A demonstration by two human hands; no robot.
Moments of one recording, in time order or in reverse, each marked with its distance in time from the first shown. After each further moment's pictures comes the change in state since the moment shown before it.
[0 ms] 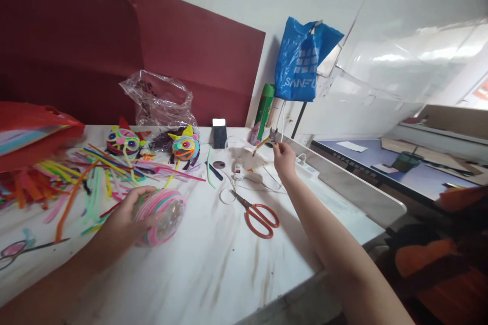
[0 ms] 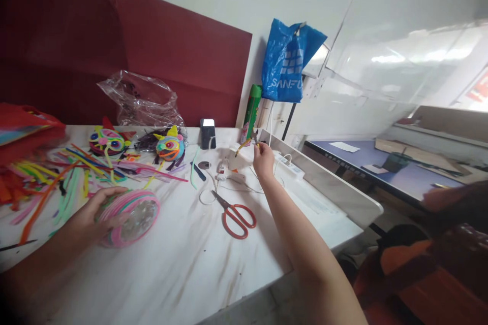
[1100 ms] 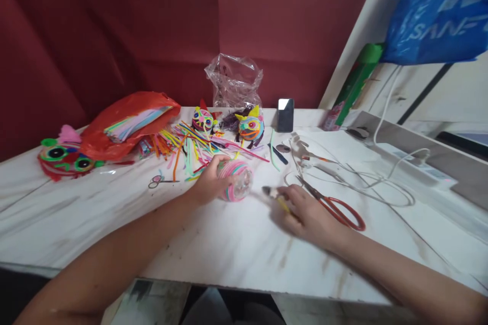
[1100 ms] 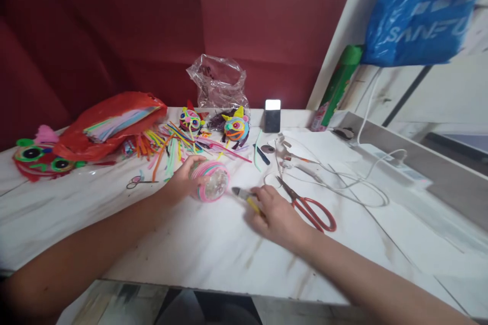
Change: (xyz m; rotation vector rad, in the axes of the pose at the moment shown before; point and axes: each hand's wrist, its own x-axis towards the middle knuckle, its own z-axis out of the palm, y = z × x) left_hand 0.001 -0.014 0.005 -0.038 0.024 0.157; right_hand -0.188 -0.067 -0.001 0.085 -0.808 -0.748
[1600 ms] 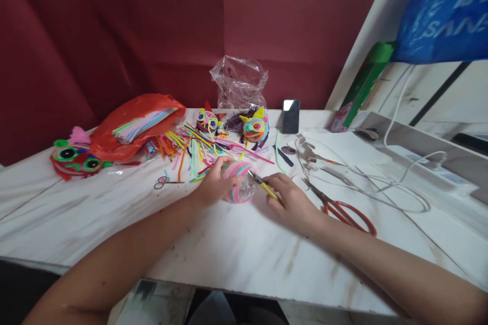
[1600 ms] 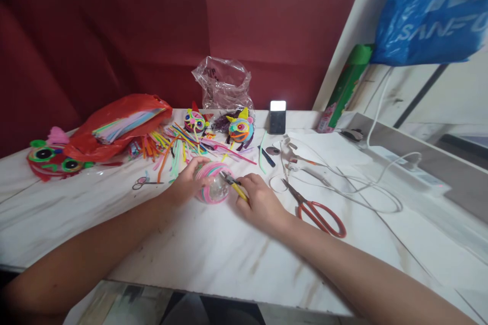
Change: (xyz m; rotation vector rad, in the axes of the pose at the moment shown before) left_hand -0.003 0.005 0.002 -0.009 0.048 -0.046; right_hand 0.042 -0.022 0.019 0.106 0.113 -0.038
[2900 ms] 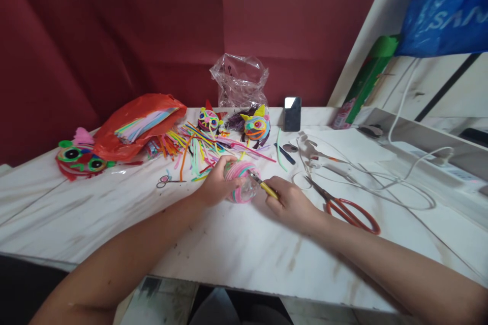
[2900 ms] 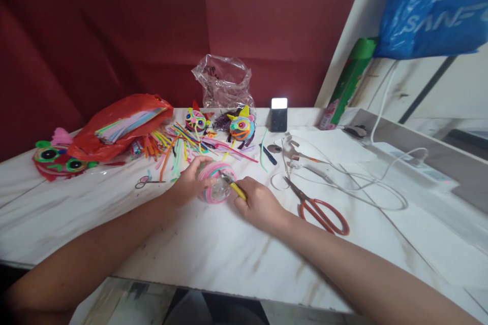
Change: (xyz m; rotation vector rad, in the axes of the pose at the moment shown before) left_hand -0.004 0.003 0.002 -0.014 -0.022 0.042; right_hand 0.003 -0.014 -0.003 0.083 -0.022 0.029
